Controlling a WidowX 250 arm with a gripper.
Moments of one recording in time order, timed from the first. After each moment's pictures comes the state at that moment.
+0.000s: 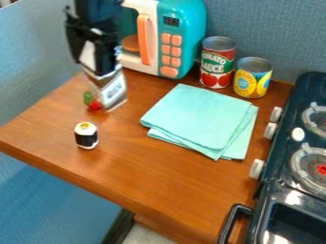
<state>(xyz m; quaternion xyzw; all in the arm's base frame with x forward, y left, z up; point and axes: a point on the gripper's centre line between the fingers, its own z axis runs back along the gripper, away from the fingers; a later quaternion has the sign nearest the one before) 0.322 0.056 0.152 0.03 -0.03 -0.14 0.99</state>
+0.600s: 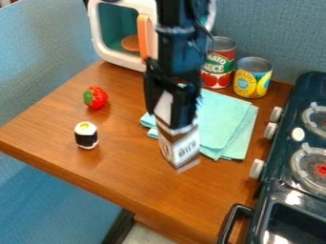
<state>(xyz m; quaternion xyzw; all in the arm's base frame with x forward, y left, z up) 0.295 -0.067 0.119 -0.05 0.06 -0.23 0.97</state>
